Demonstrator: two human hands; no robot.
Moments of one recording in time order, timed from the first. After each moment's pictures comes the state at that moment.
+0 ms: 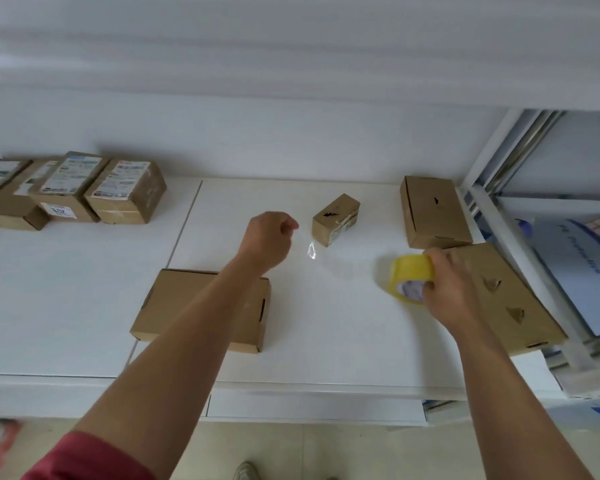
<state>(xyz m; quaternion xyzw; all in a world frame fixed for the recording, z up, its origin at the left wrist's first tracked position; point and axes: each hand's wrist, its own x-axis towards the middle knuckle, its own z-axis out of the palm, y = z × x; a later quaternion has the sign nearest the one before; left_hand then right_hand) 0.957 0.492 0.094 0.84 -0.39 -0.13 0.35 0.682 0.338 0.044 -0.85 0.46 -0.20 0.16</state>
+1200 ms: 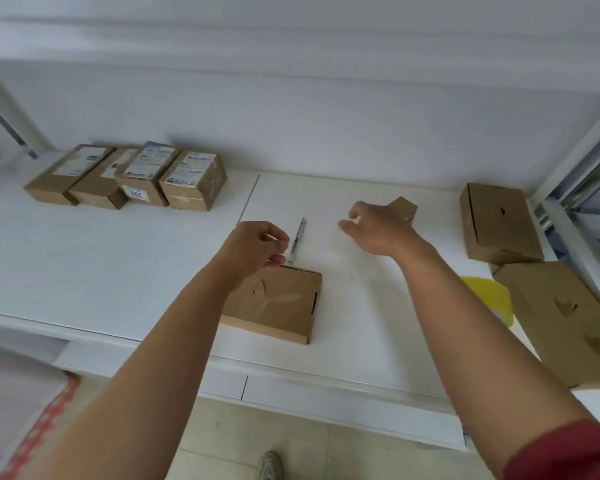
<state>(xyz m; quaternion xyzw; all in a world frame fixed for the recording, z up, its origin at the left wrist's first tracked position) 0.999 0.604 0.108 0.78 -0.23 -0.29 0.50 0.880 0.390 0.109 -0.93 0.30 0.01 0.22</state>
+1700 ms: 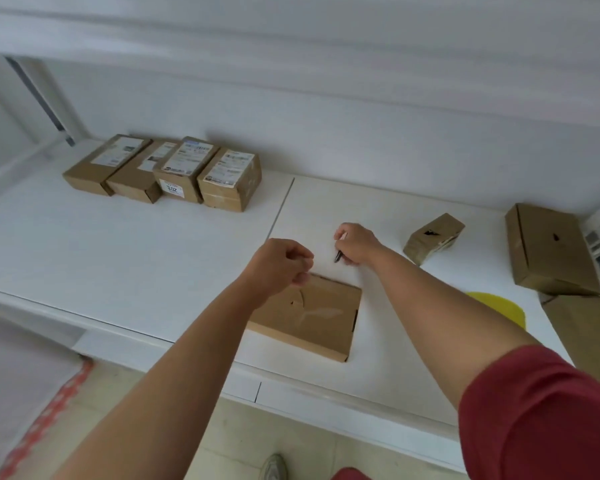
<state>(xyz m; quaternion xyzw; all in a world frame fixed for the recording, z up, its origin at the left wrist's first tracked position) 1.023 0.627 0.087 0.77 -0.23 -0.30 0.51 0.991 0.411 0.028 -0.83 0.34 0.02 0.43</state>
